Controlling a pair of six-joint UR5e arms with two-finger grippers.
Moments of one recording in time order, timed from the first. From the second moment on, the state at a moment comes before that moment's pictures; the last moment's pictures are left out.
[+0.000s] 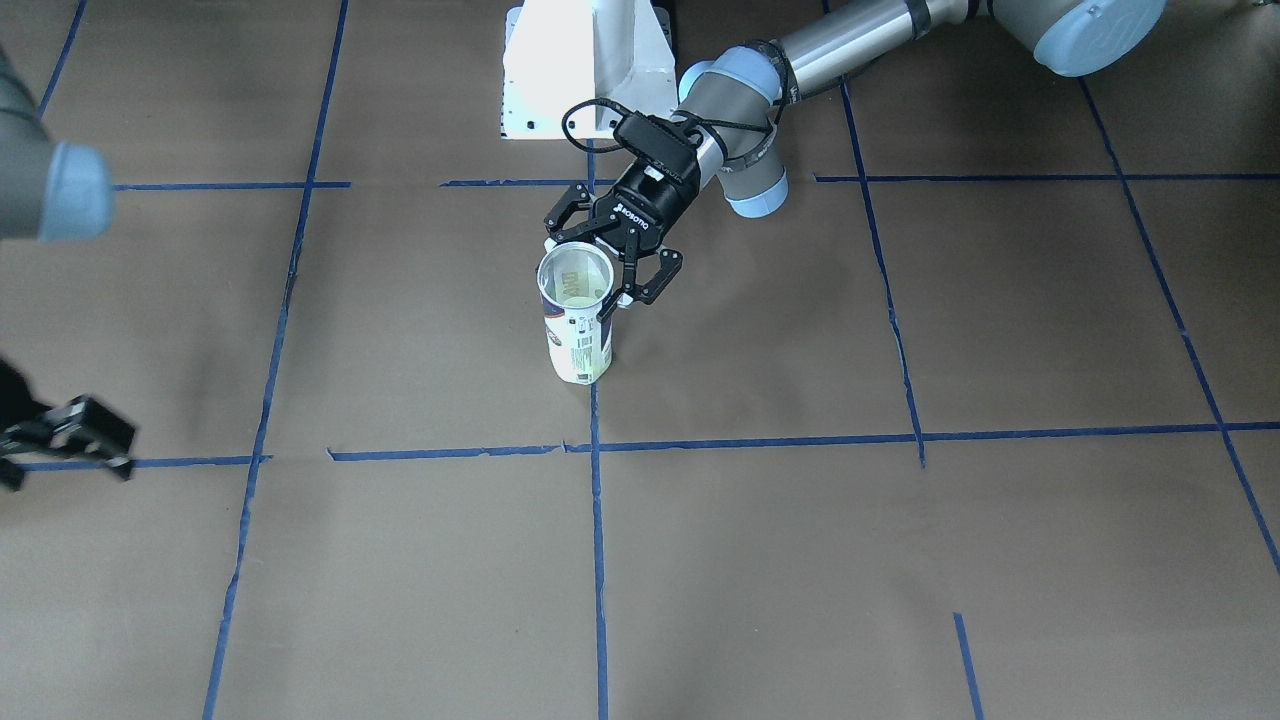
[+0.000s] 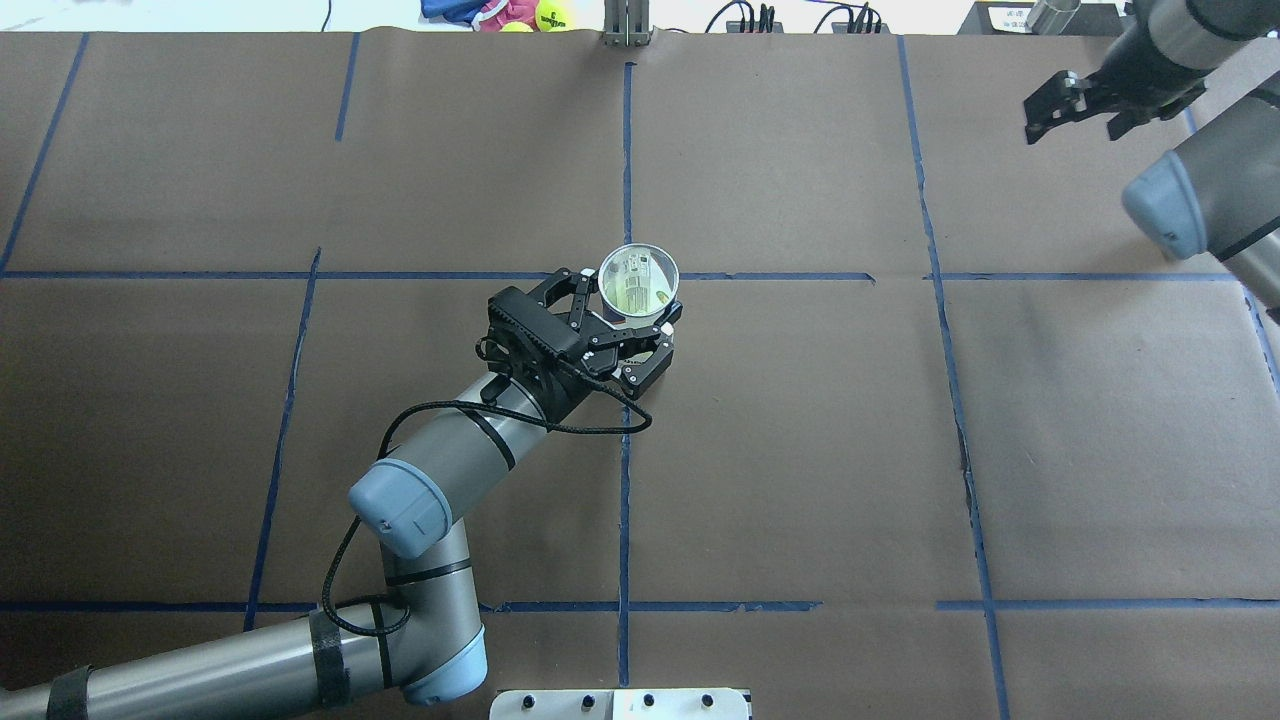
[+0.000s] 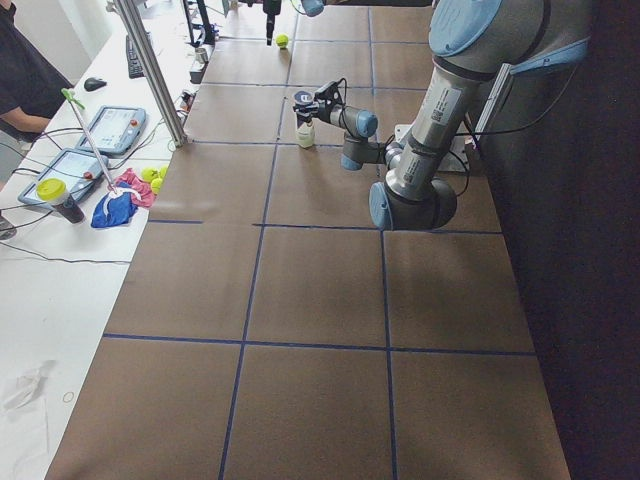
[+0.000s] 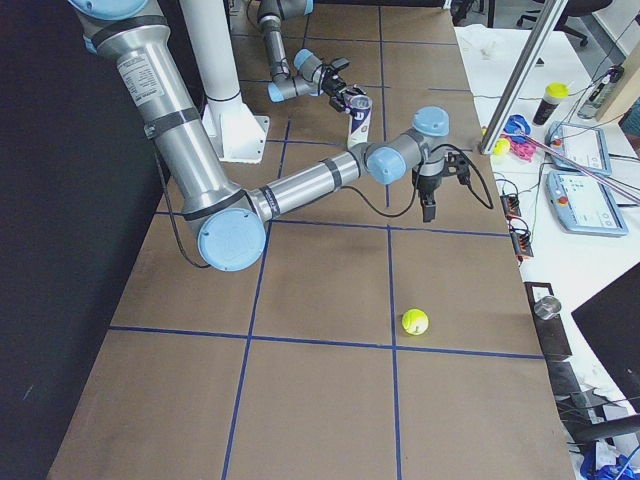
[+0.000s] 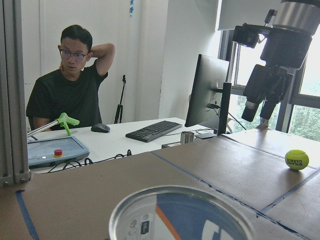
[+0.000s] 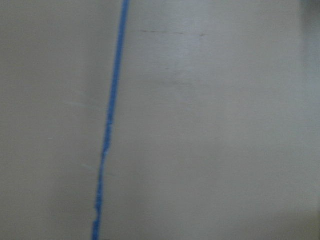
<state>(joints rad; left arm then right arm) -0.31 -2.24 -1.30 -3.12 -1.01 -0.47 1.21 -1.14 1.46 -1.41 2.16 0.55</state>
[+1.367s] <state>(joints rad) -0.31 -2.24 -1.30 -3.12 -1.01 -0.47 1.28 -1.24 1.12 -1.23 2.12 0.23</state>
